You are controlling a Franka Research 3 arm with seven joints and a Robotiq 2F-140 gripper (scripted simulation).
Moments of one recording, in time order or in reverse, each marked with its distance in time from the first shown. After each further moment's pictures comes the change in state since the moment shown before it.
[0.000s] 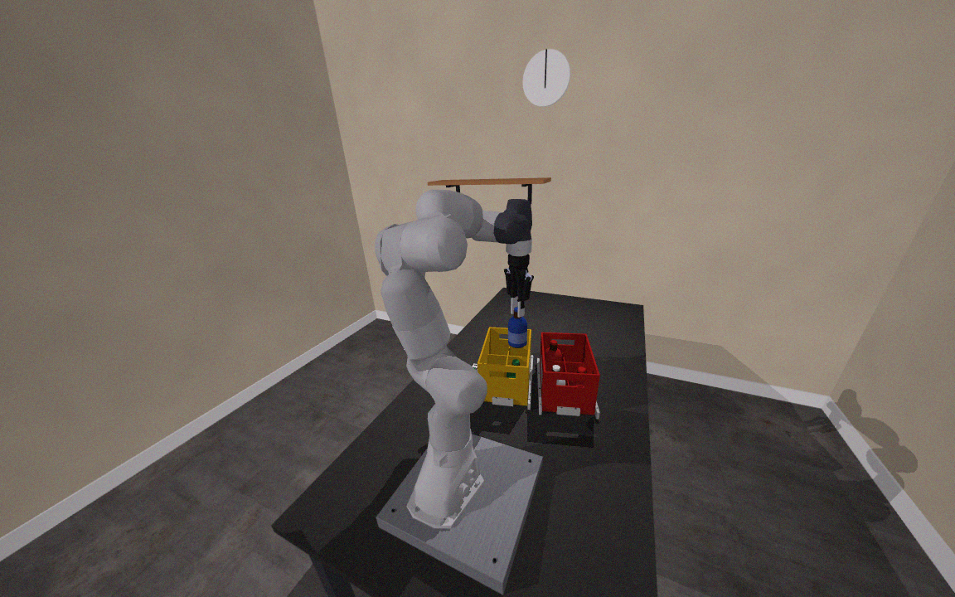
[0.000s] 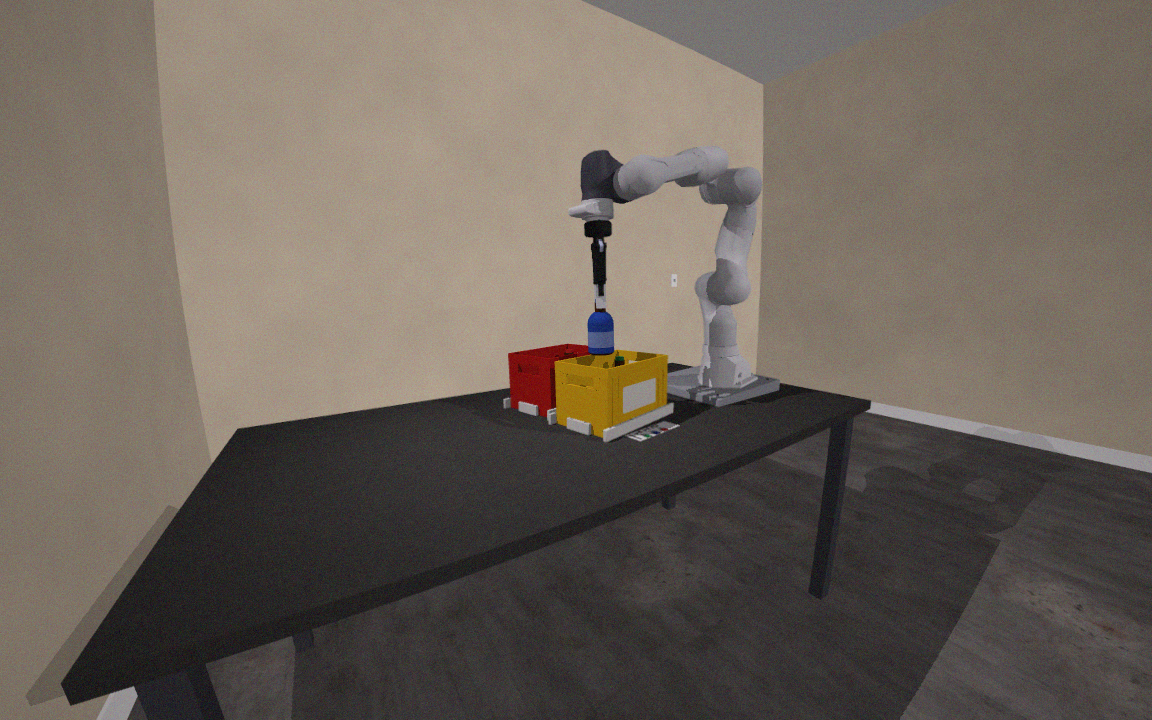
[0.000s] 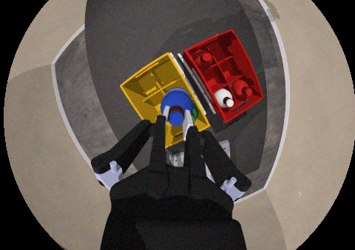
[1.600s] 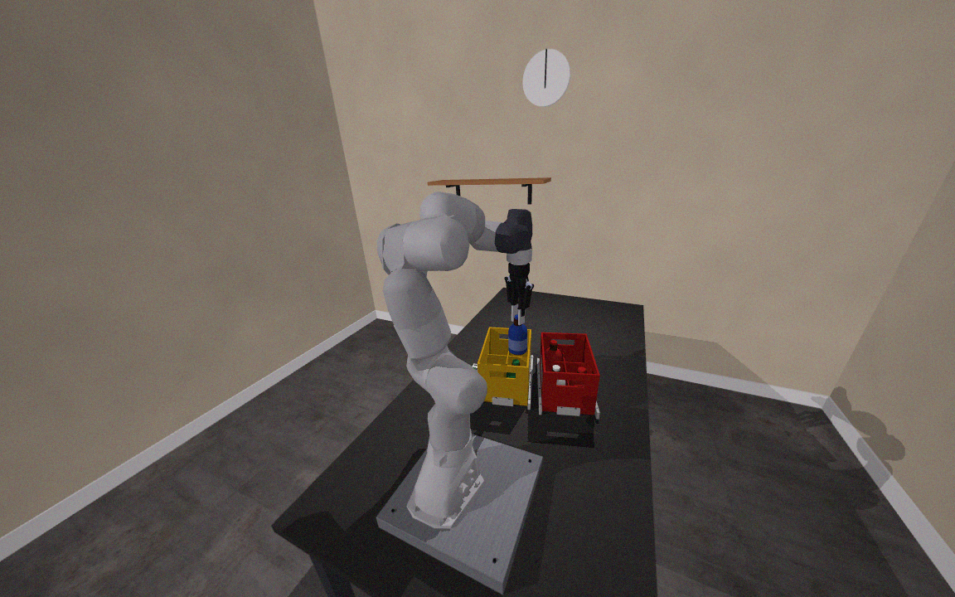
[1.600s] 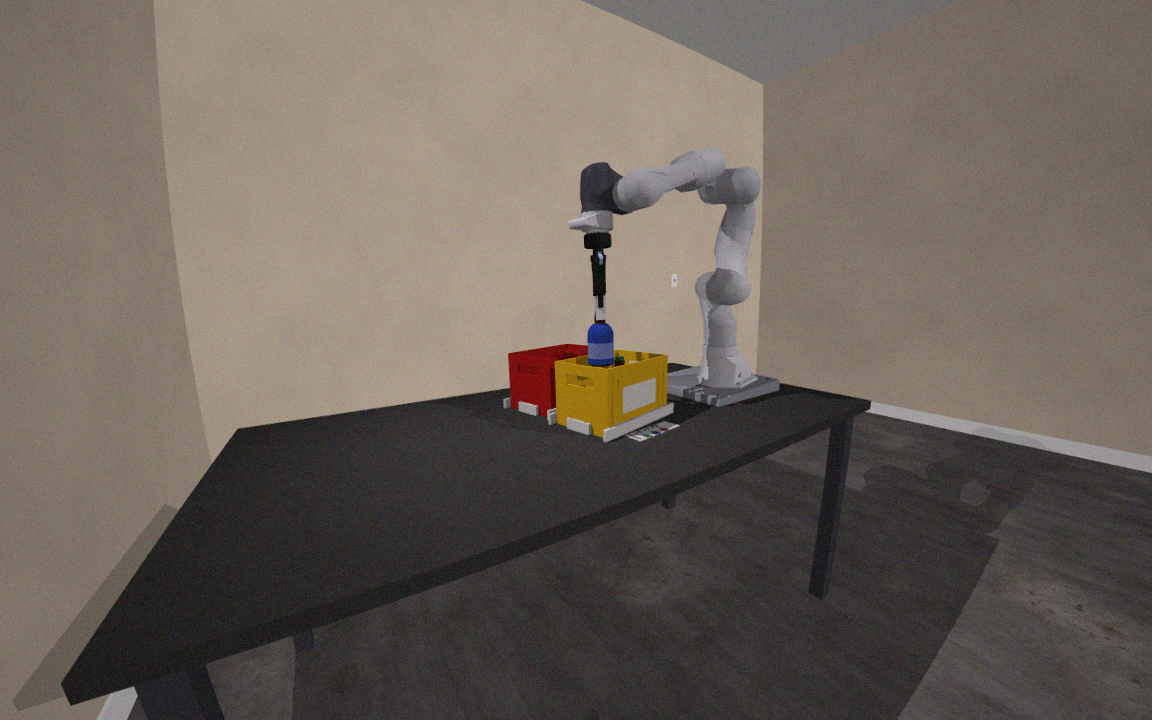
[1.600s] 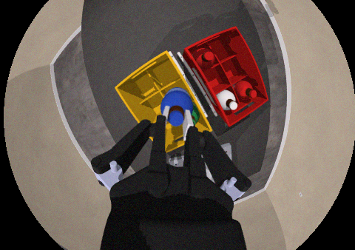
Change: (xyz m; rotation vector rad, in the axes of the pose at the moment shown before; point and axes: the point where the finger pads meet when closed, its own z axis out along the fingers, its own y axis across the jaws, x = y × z) arm 0.001 0.001 0.032 -0.001 -0.003 0.001
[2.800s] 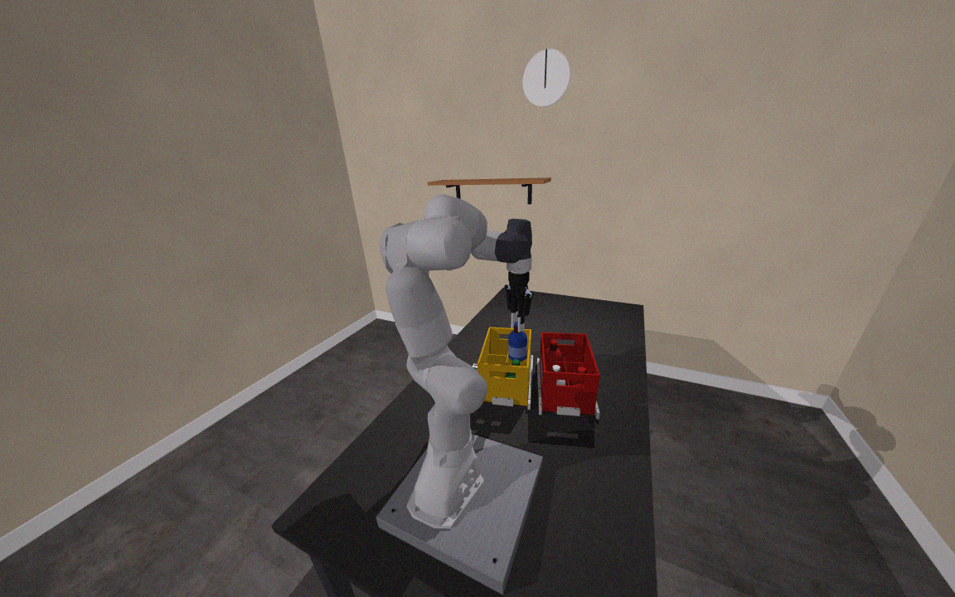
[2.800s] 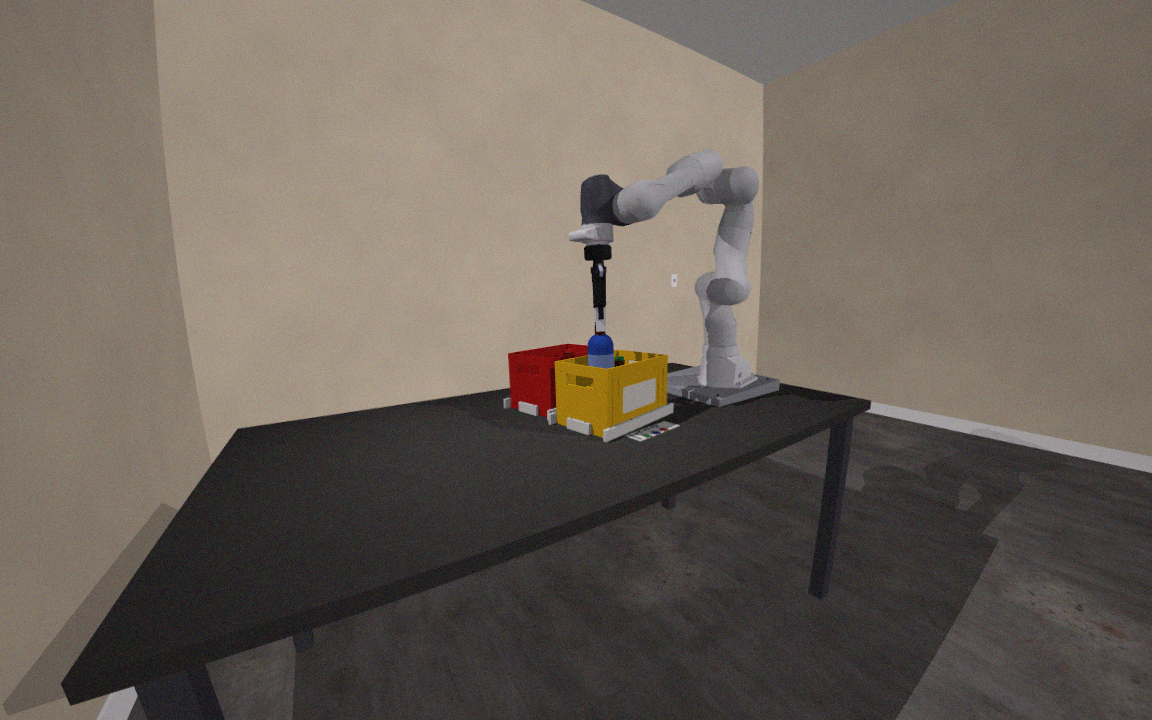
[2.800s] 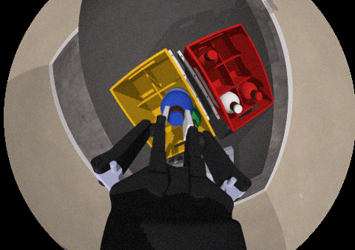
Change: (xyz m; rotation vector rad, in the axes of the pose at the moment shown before) arm 0.001 -0.001 0.032 0.000 0.000 -0.001
